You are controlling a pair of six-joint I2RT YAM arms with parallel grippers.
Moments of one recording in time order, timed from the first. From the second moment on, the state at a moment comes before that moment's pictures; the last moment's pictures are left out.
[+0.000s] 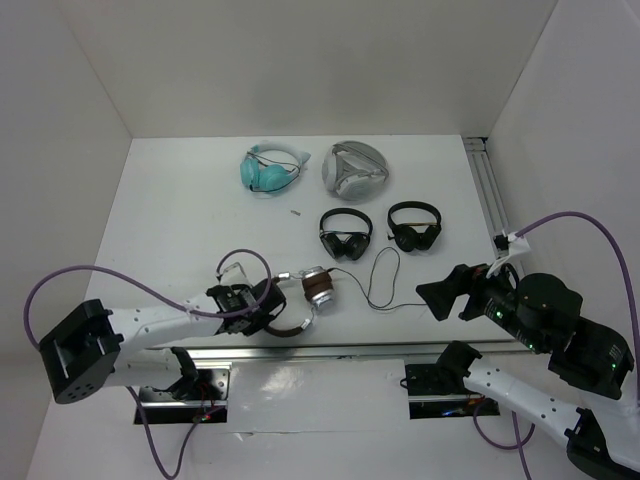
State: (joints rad) left arm -0.93 1.23 0.56 -0.59 -0.39 -1.47; right arm 0.81 0.44 1.17 -1.10 0.24 0.53
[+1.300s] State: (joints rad) left arm -0.46 1.37 2.21 -1.30 -0.39 -0.47; right arm 0.81 0.67 0.90 -0.38 -0.11 0.22
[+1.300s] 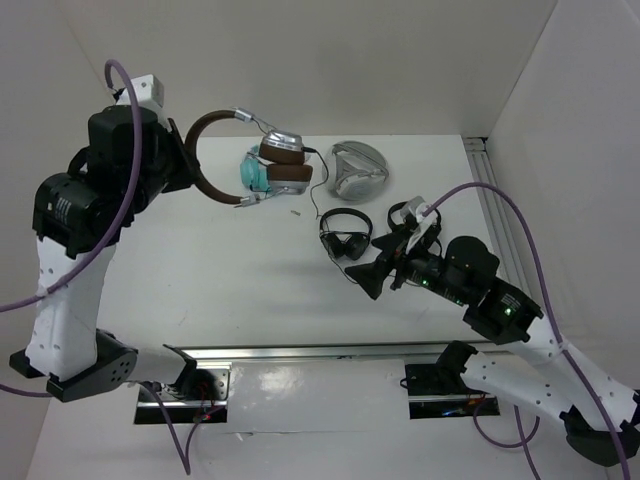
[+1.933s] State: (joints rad) left arm -0.46 1.27 2.25 -1.34 -0.22 -0.44; right arm 0.81 0.77 0.67 0.05 -0.11 0.21
